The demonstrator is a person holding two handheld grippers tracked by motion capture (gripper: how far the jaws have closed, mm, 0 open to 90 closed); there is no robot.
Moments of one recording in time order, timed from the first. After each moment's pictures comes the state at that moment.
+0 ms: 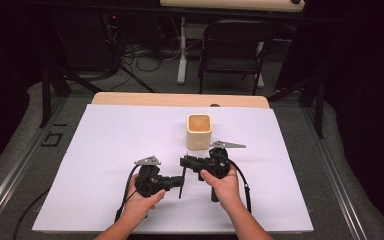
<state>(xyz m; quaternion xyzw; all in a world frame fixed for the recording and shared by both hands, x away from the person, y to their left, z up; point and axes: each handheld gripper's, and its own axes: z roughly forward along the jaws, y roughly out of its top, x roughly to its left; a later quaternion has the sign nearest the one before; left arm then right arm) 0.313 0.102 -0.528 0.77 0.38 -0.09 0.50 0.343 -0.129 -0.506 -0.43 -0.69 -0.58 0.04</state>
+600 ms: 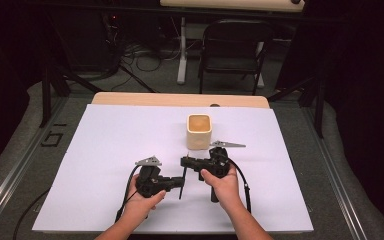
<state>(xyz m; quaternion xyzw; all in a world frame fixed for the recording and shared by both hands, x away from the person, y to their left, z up) 0.312 0.101 -0.528 0.77 0.38 -0.09 0.50 0.345 -0.129 -0.507 -0.44 -0.69 -0.57 0.06</state>
